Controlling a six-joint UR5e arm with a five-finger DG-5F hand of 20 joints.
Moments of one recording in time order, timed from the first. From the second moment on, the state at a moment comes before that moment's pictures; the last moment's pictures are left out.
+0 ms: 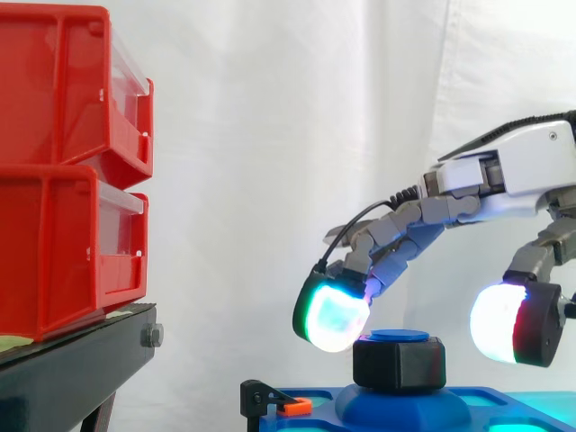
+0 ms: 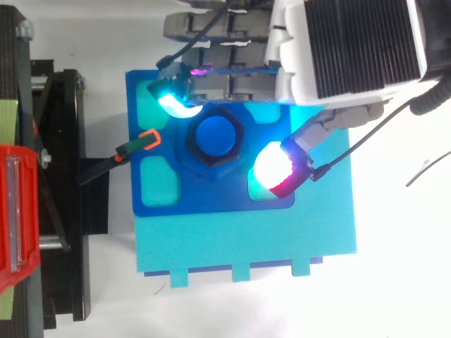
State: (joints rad) arm -0.05 -2.20 -1.13 -3.13 -1.83 -1.61
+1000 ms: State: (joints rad) arm 0.04 -2.20 -1.12 -3.17 -1.81 -1.59
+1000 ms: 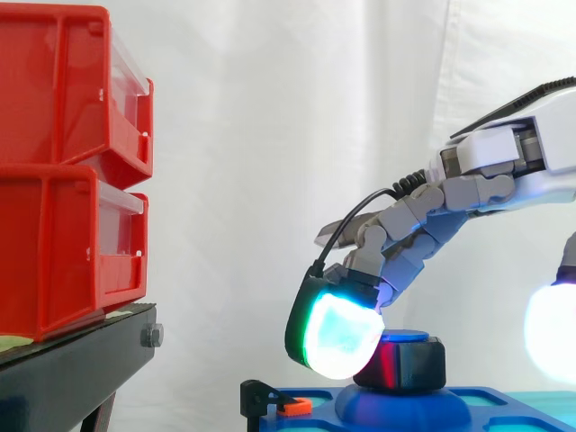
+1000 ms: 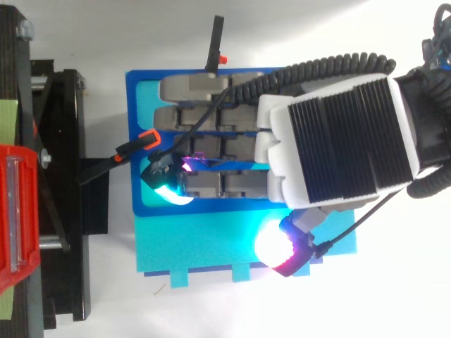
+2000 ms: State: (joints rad) arm 0.03 -2.20 -1.12 -3.17 -1.82 -1.64
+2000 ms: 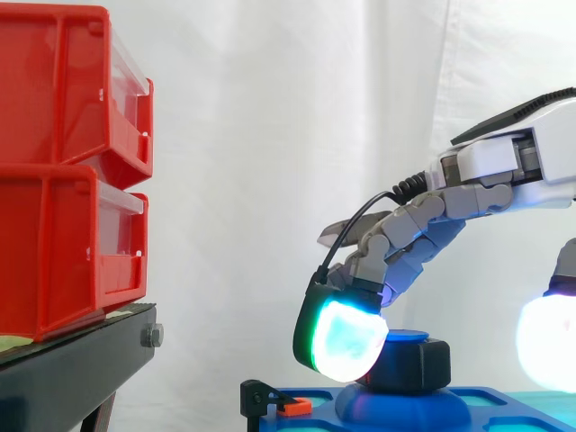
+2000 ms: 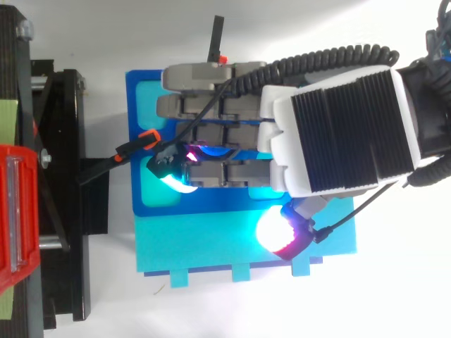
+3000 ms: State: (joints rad) arm -0.02 -2.20 -1.12 -3.17 -1.84 -1.67
